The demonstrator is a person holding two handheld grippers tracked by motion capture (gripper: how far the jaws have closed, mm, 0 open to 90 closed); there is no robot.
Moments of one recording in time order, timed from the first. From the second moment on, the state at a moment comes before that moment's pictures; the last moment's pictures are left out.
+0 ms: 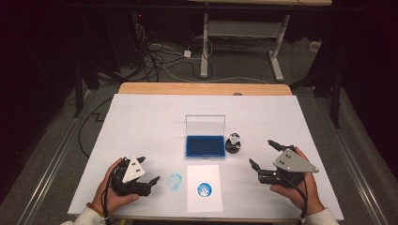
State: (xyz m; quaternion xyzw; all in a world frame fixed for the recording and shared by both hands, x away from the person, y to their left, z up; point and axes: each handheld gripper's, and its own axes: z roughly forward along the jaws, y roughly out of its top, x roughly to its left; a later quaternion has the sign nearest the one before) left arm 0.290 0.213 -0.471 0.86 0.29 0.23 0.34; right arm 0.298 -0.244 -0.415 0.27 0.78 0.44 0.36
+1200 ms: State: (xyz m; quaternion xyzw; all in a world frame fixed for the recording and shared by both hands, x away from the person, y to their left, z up) left arm 0.283 0.210 -0.465 0.86 0.27 0.24 0.36; right arm 0.274 -0.287 -0.463 0.32 0.78 0.42 0.33
